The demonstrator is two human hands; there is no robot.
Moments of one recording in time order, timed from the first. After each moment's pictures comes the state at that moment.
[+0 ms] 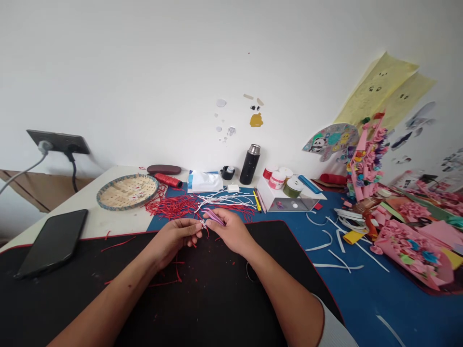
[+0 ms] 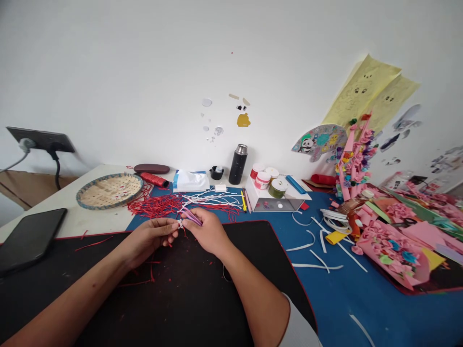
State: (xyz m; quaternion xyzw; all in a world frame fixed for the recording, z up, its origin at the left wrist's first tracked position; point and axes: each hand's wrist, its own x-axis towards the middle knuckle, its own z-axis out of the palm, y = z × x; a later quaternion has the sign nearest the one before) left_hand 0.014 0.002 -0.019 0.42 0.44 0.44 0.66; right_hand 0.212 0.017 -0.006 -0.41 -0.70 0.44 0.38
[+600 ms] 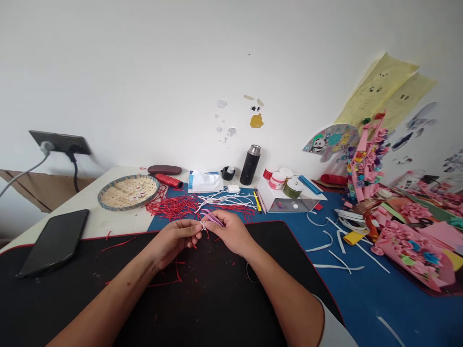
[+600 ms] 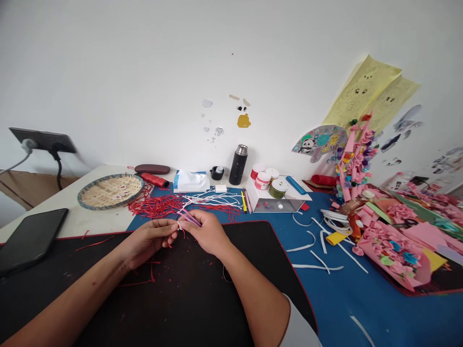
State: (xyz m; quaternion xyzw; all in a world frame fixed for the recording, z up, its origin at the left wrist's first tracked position) left_hand 0.013 0.001 -0.016 0.39 0.41 0.42 0.71; right_hand 0.211 0.014 -0.001 -0.40 -0.71 0.45 0.37
